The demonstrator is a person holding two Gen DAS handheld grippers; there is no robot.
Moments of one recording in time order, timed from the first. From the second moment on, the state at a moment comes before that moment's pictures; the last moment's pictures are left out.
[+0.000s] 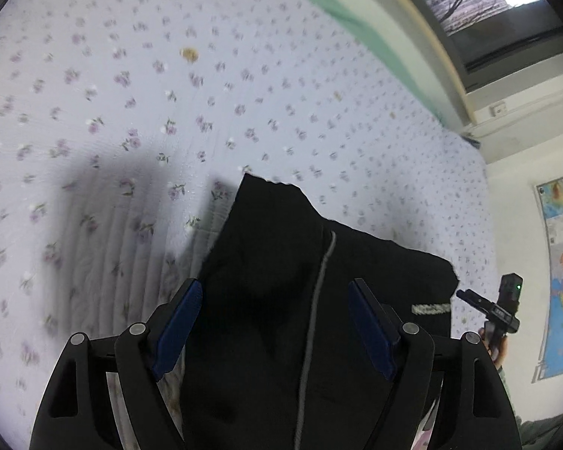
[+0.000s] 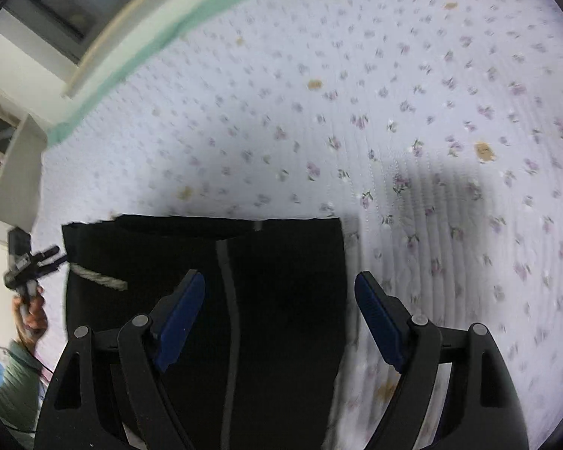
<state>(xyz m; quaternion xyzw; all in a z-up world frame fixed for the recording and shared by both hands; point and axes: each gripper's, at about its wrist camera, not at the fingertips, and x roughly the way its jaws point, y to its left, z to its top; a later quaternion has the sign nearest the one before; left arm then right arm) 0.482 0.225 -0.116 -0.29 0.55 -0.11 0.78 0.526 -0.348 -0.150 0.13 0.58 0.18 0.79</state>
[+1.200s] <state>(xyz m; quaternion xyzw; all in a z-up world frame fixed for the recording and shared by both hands) 0.529 0.231 -0.154 -0.27 0.57 0.00 0.78 0.571 -0.303 -0.172 0.07 0.57 0.09 0.81</state>
